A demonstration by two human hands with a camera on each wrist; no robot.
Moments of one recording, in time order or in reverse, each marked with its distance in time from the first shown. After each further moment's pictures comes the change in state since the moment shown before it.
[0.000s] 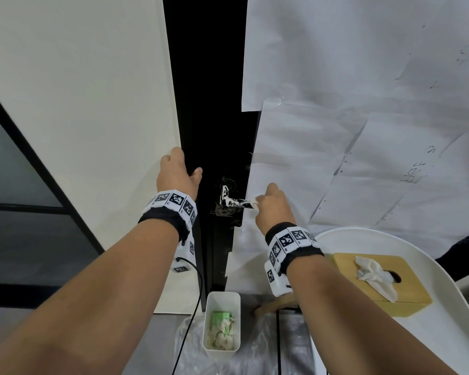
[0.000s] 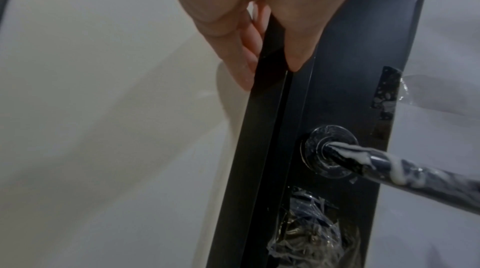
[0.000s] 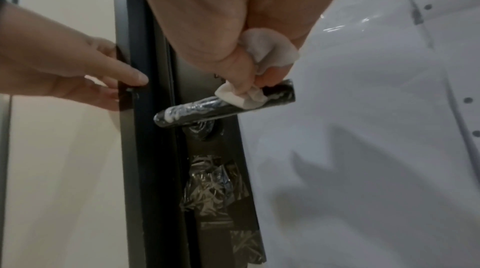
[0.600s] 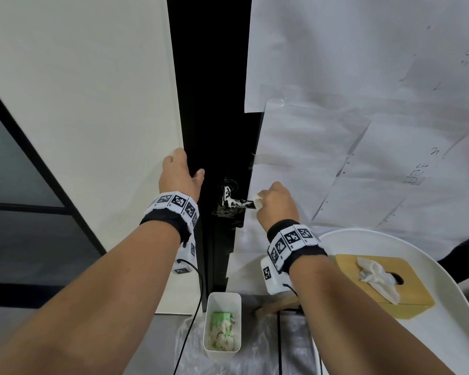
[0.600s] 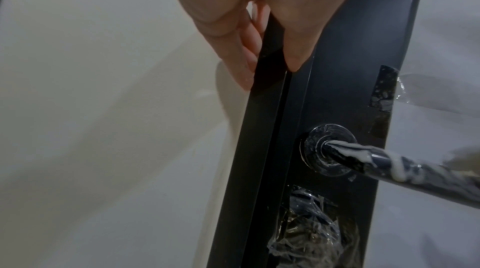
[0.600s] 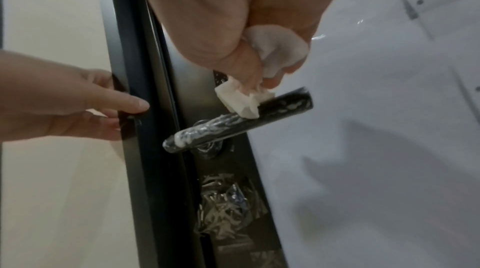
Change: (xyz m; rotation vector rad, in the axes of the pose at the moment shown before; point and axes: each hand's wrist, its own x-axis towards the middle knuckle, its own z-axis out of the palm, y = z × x) left_hand 0.002 -0.003 0.003 0.005 0.000 0.009; right_hand 0.003 -0.003 -0.010 0.073 0.000 0.050
